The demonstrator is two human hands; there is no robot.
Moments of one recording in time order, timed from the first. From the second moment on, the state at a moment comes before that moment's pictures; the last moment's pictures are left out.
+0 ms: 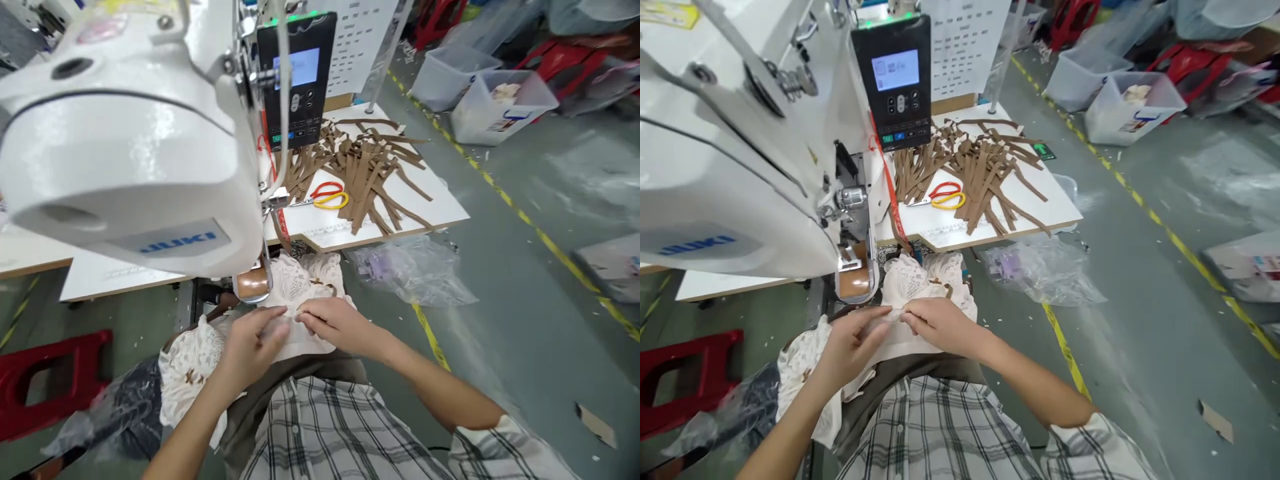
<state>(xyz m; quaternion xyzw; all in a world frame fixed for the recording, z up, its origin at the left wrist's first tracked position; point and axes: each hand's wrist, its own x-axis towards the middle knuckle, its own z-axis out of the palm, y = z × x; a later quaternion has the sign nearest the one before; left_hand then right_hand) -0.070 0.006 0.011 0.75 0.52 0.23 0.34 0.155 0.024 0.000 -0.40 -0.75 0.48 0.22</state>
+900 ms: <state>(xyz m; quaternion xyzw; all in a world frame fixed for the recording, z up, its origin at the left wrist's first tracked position) -0.083 -0.004 0.011 0.77 0.47 0.23 0.38 0.145 0.027 -0.004 -0.44 -0.56 0.63 0.31</state>
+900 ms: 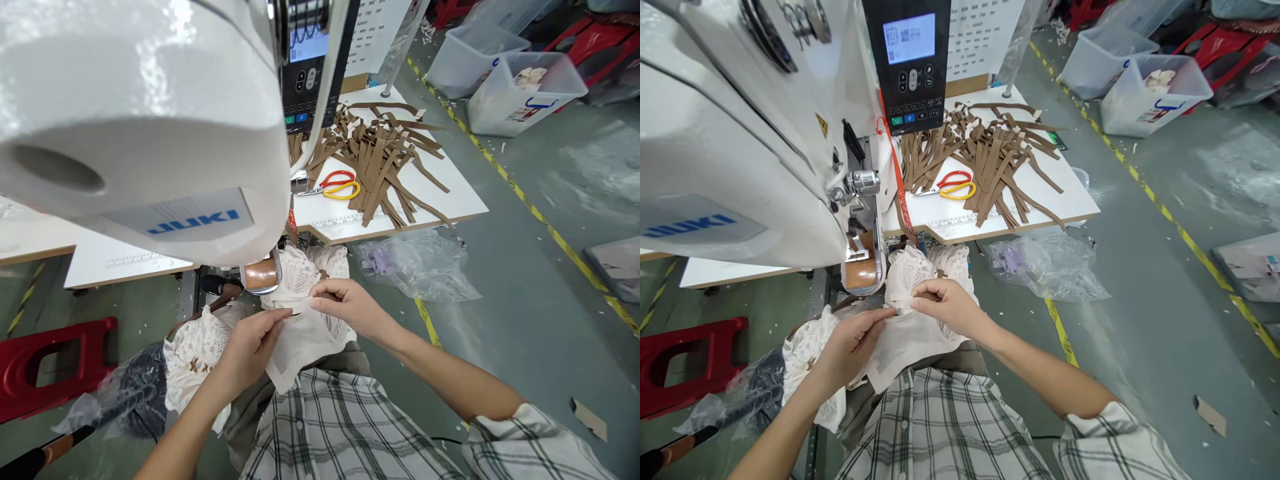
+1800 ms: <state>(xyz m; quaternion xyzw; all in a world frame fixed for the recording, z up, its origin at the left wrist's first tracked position) -0.082 0.006 0.037 0.80 0.49 -0.01 0.34 0.114 0.004 -0.015 -0.21 -0.94 0.16 0.23</state>
